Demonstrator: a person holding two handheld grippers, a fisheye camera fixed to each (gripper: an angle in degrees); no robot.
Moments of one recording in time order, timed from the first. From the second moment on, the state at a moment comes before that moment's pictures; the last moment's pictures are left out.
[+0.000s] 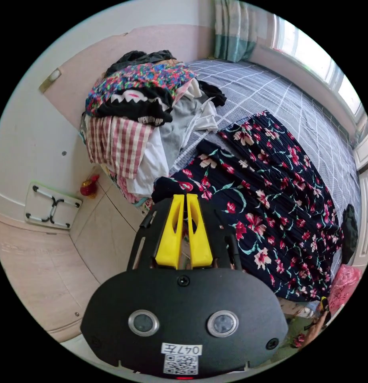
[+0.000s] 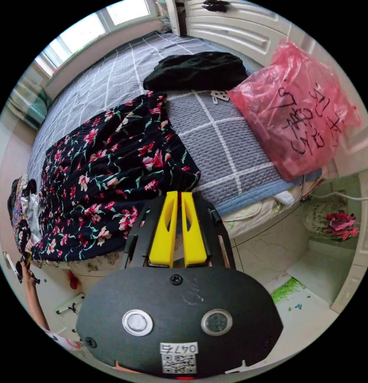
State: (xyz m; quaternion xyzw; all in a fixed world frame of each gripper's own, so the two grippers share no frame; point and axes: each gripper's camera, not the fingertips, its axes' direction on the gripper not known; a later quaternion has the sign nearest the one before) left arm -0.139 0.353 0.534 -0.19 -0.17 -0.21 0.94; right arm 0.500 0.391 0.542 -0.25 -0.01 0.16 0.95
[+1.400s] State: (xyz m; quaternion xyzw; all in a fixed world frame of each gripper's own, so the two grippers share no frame) left arm -0.113 0.023 0.801 -0.18 0.03 0.05 0.98; right arm 0.430 0.102 0.715 -0.11 -0.05 0.02 0.99
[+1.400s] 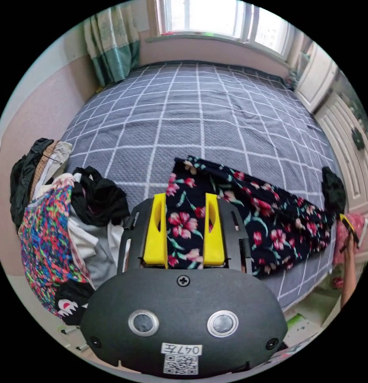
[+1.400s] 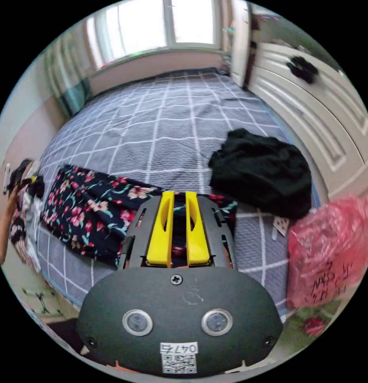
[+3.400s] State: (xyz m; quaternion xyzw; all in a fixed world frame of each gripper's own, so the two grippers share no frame) left arm 0.091 0.068 0.891 -0.16 0.12 0.24 0.95; right arm 0.339 0.072 0.849 -0.19 -0.15 -0.23 0.94
